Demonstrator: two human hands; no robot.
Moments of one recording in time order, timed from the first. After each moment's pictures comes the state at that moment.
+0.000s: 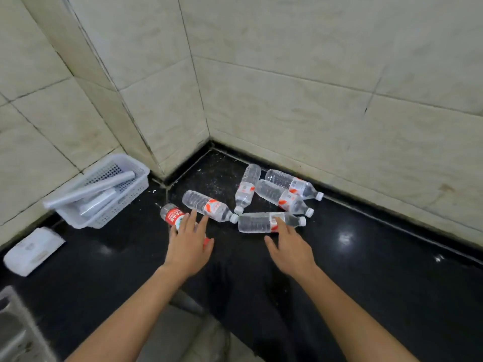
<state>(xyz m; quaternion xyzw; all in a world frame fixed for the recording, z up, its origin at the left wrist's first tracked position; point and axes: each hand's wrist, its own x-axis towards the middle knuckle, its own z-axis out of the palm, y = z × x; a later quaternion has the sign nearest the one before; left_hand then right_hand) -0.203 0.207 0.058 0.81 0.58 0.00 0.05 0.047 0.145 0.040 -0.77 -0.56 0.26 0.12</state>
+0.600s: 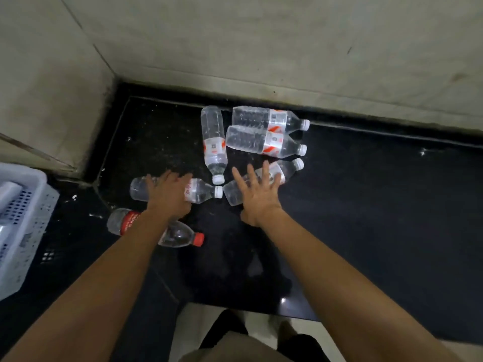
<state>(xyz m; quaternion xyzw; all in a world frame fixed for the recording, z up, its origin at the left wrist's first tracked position) -0.191 0.429 -0.068 0.89 0.40 -0.19 0.09 -0.016 0.276 -0.049 -0.81 -0.52 0.23 -0.15</state>
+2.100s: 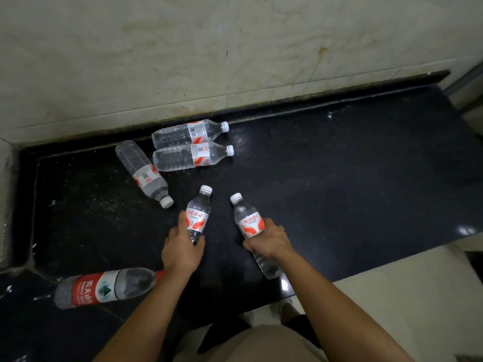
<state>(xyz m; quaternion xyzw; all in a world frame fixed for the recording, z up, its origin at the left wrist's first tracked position) -0.137 0.295 -0.074 0.84 0.44 -0.11 0.29 -0.010 0.116 -0.053 -0.87 0.04 0.45 0.22</state>
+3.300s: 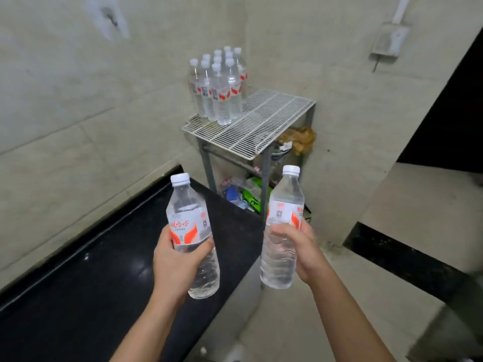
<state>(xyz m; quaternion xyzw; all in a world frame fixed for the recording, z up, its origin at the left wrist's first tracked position) 0.200 -0.320 0.161 0.77 0.12 0.06 0.62 0.203 -0.558 0.136 -0.54 0.14 0.01 0.83</state>
